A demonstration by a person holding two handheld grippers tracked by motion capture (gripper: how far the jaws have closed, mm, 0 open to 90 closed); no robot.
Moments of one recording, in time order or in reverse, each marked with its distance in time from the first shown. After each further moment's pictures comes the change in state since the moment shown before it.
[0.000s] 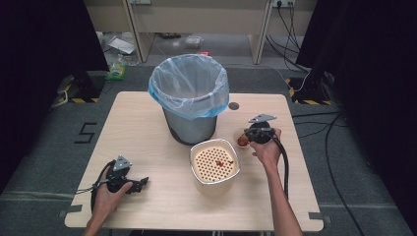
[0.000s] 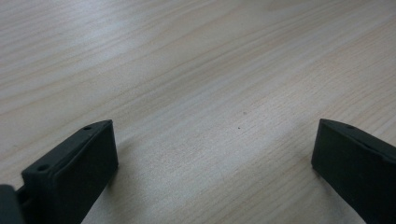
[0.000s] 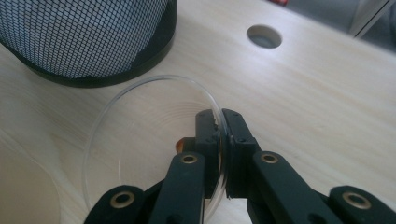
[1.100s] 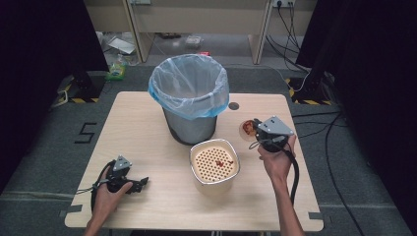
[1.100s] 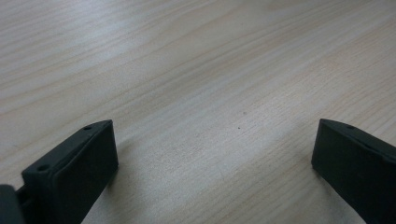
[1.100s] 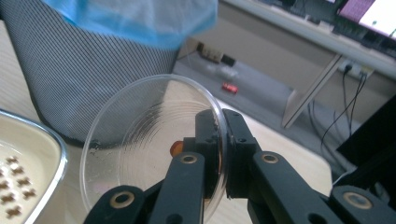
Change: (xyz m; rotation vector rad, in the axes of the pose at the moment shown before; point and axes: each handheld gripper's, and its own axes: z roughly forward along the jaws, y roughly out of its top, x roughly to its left) left arm 0.000 0.000 0.000 0.000 0.000 0.000; right arm 0.029 0.012 -0.089 -0.327 -0.160 -0.136
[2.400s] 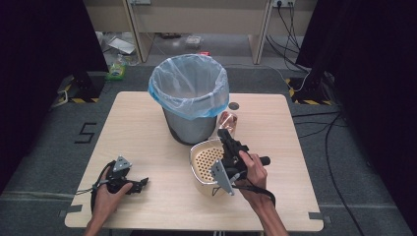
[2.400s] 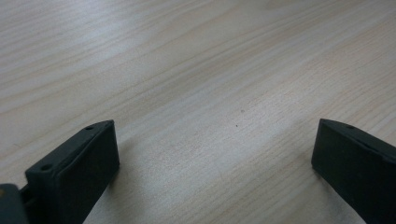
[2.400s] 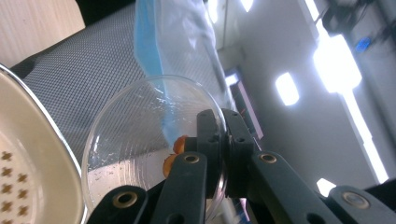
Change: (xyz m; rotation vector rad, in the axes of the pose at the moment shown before) left arm -0.001 -0.001 -0.001 -0.003 0.000 0.005; right arm 0.119 0.016 -0.030 -0.334 -0.277 -0.871
